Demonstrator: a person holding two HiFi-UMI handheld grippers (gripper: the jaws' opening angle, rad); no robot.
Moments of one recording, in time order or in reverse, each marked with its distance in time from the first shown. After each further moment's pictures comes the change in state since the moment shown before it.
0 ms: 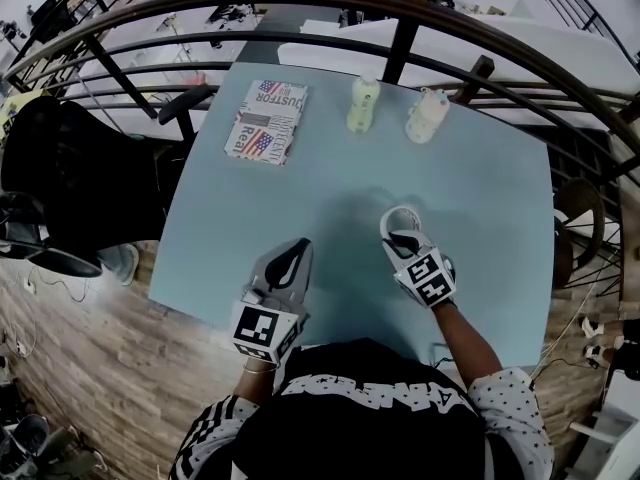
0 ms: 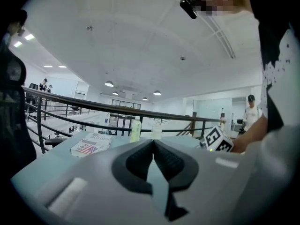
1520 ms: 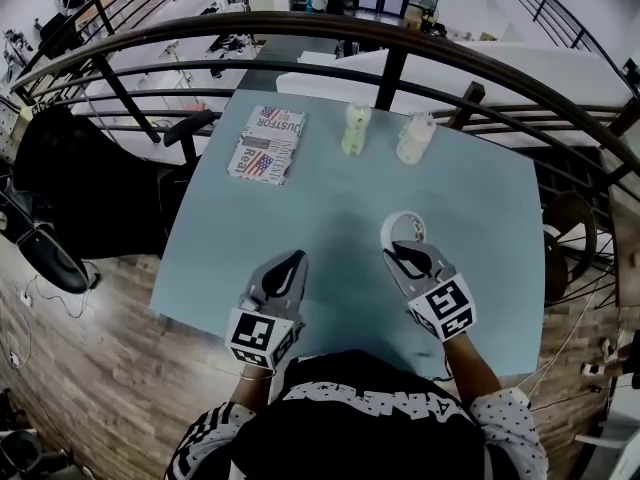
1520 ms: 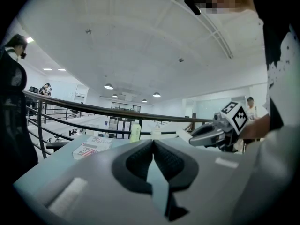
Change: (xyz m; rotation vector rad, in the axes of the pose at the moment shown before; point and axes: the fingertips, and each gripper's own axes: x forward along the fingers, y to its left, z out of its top) left arm -0.020 -0.008 0.014 0.021 -0.022 0.003; right arm -0.113 0.020 0.098 0.014 -0.319 -0.038
